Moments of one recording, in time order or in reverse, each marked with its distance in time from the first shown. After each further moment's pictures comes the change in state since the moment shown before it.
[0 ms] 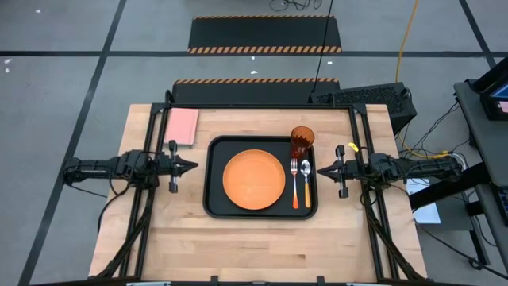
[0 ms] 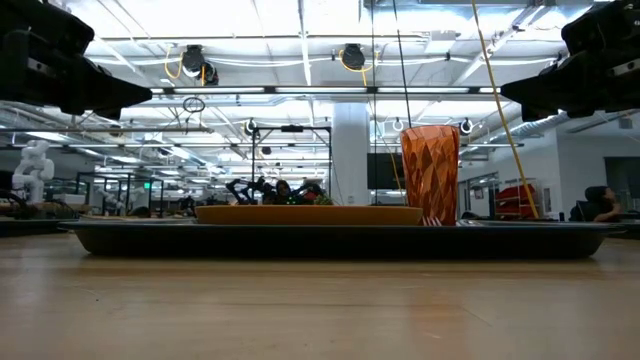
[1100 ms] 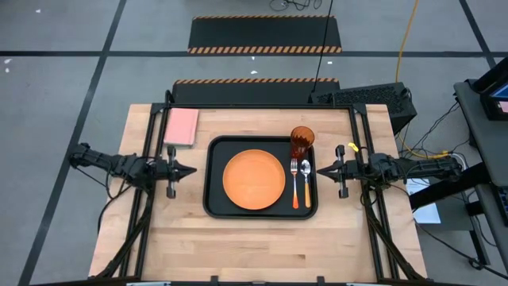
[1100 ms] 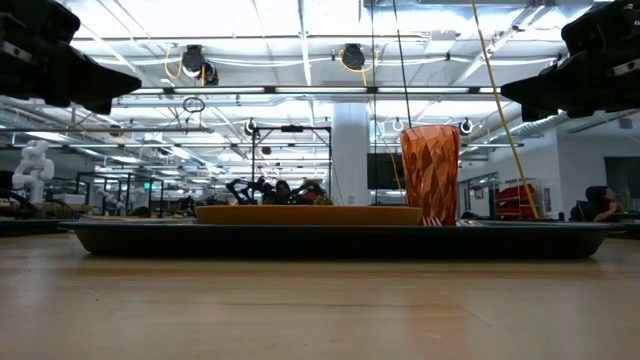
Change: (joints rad) left arm -0.288 0.000 0.000 0.023 -0.274 -0.031; right arm 0.000 0.000 0.000 -0.002 0.000 0.000
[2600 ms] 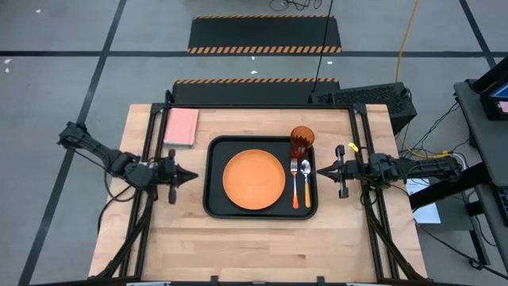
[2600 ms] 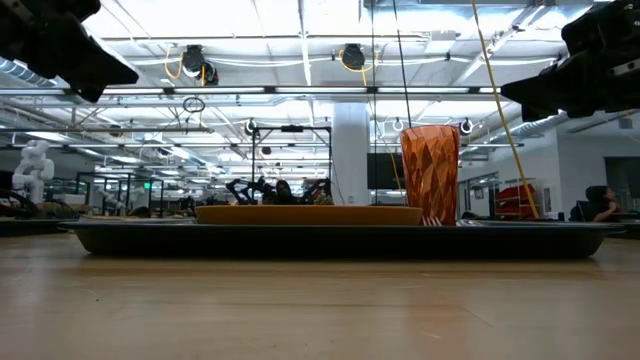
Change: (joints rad) left arm -0.199 0.441 0.277 -0.191 -0.200 -0.403; right arm 0.000 0.000 0.000 -0.002 -0.001 0.000
